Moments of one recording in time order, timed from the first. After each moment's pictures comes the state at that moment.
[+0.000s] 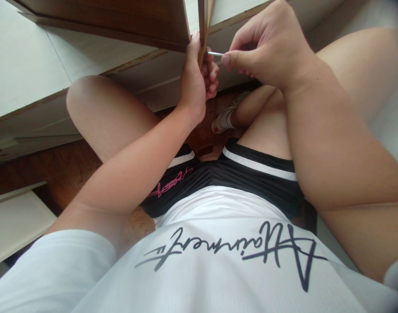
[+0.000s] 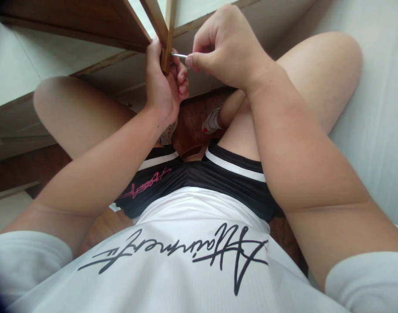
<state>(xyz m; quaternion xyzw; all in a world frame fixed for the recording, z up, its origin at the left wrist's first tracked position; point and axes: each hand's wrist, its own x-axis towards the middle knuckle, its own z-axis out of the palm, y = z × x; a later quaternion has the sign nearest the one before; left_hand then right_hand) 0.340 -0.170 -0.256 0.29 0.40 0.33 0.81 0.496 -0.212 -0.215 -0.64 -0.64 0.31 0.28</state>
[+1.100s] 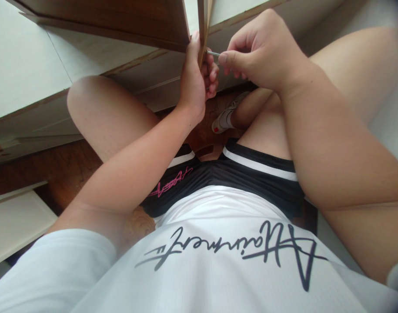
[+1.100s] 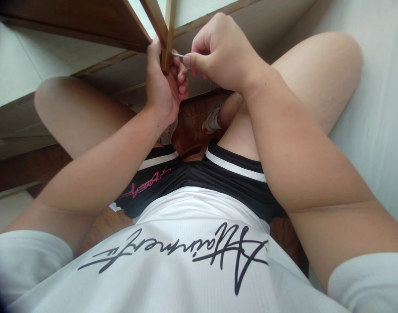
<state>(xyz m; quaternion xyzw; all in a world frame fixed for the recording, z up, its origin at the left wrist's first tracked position) 0.340 -0.168 -0.262 0.28 0.39 0.33 0.81 0.489 -0.210 -0.218 -0.64 -0.62 0.33 0.29</state>
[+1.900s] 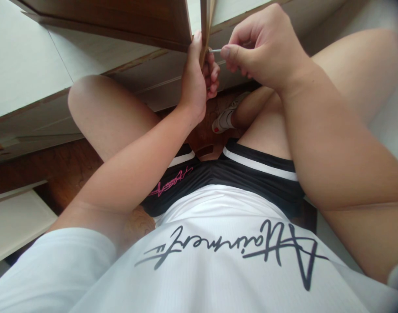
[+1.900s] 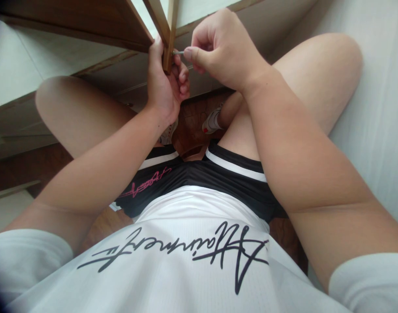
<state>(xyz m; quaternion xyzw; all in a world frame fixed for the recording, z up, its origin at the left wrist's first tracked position) 0.340 -0.170 -0.260 0.27 0.40 0.33 0.81 0.490 -0.209 -0.222 -0.64 -0.61 0.34 0.33</state>
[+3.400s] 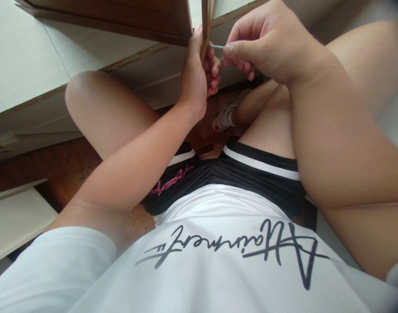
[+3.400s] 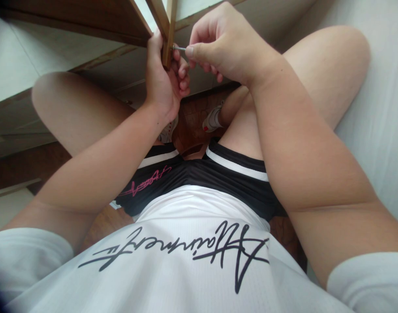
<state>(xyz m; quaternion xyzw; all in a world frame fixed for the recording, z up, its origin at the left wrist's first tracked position) 0.339 -0.167 -0.256 0.32 0.41 0.31 0.80 0.493 -0.208 -0.219 -0.60 -0.54 0.47 0.35</state>
